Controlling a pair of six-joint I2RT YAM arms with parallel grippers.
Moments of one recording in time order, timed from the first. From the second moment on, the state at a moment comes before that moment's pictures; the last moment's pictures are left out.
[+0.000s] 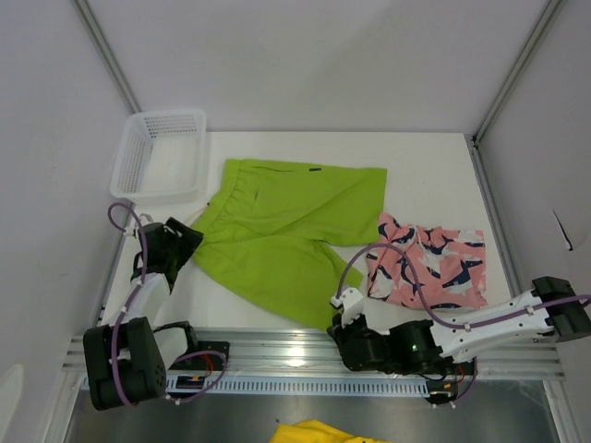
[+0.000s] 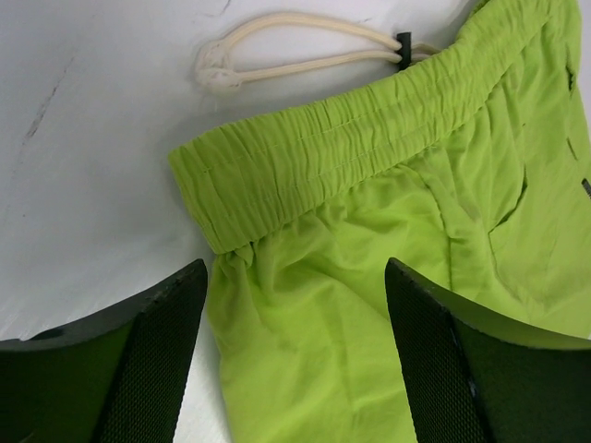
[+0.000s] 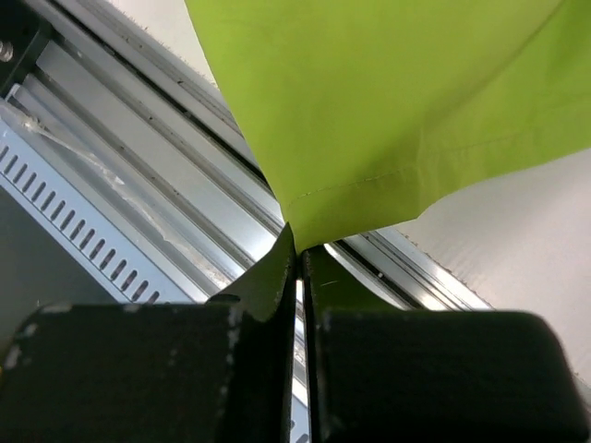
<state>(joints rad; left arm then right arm) 0.24 1.05 0.37 0.02 0.09 -0.74 1.76 1.00 0.51 -0.32 0.74 0.85</state>
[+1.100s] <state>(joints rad) 0.25 0.89 0.21 0.09 0.06 -0.81 1.53 0.60 0.37 -0.55 0.72 1.06</state>
